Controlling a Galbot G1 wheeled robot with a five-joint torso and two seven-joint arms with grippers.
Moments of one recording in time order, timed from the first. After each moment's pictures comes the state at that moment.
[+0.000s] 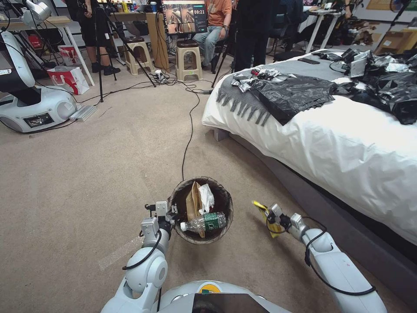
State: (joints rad) left arm 1.54 -1.40 -0.30 -2.11 -0.36 0.38 -0.31; right arm -1.05 1.08 0.47 0.96 -0.03 0.20 -0.71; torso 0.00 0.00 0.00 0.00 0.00
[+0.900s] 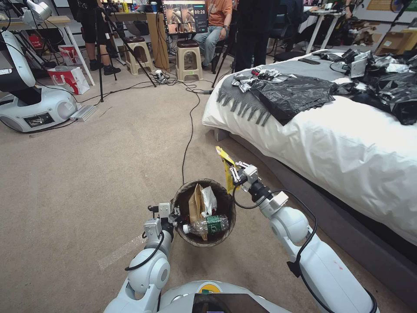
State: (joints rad) left arm 1.54 -1.40 -0.28 -2.10 -0.36 0.38 -0.31; right arm -1.22 1.11 0.33 1.88 0.24 0.23 -0.29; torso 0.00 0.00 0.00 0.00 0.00
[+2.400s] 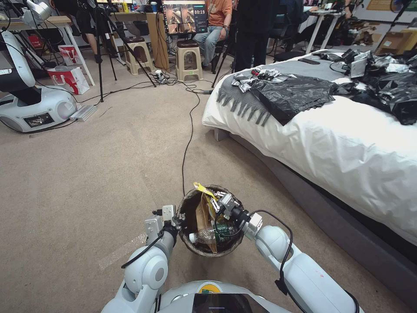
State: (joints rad) left arm 1.55 -1.39 -0.26 -2.20 -0.57 0.62 -0.40; right arm -1.16 1.07 0.08 1.81 0.20 0.22 -0.28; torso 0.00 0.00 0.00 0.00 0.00
